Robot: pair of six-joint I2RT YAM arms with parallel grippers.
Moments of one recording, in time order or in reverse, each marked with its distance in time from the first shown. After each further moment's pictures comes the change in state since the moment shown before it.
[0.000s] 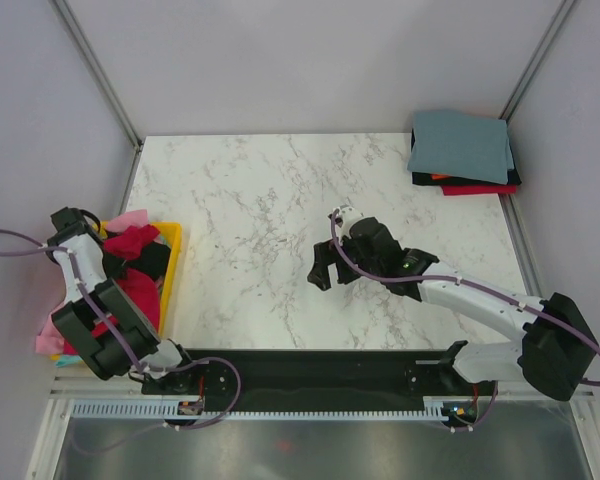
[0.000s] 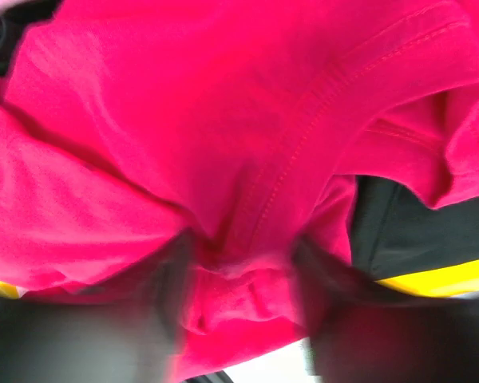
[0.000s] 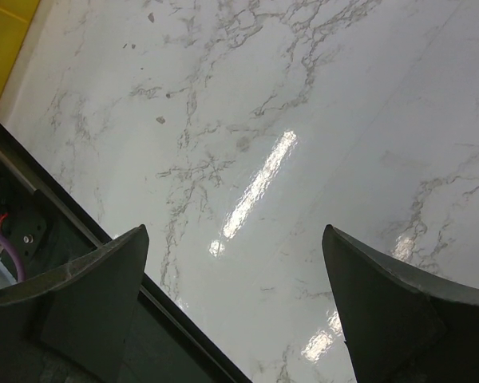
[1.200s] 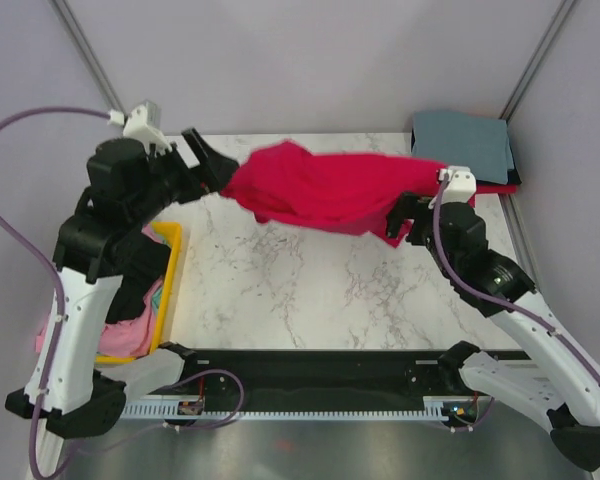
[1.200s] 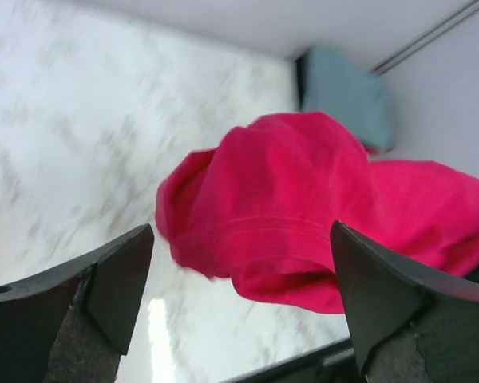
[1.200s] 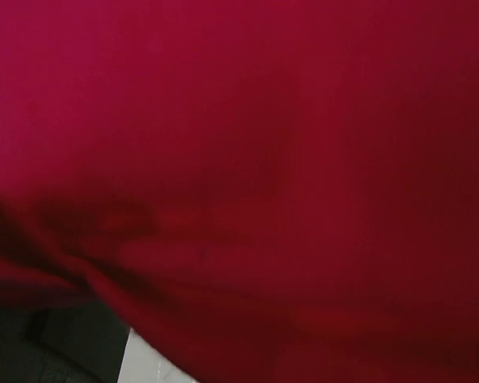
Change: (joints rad) left arm -1.023 -0.242 0.754 0.010 0.218 -0.092; right arm -0.203 -0.384 0.173 -0.290 0.534 -0.023
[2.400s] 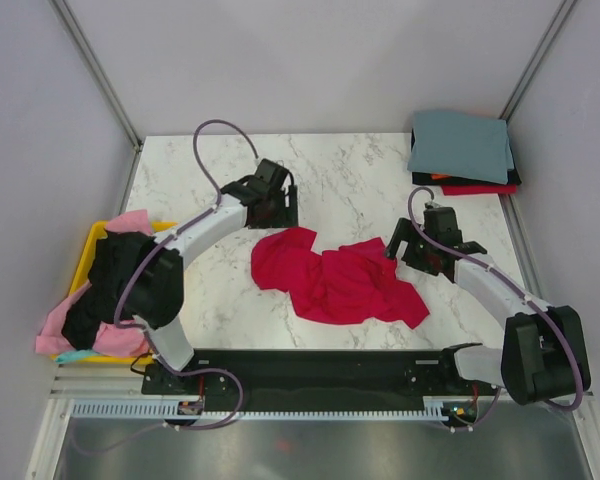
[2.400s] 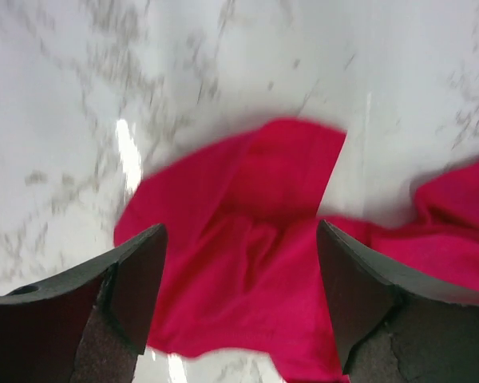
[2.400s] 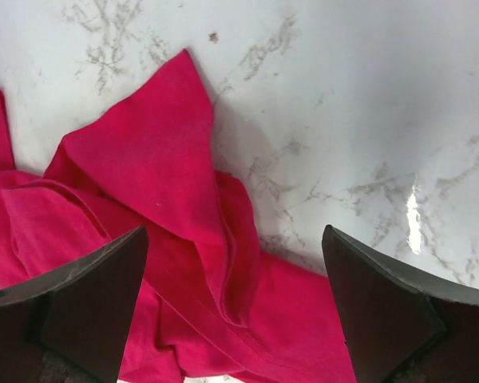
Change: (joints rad) left arm -0.180 0.533 -0.499 0.282 -0.166 0.052; right arm -0.418 0.366 -0.319 0.154 -0.500 0.141
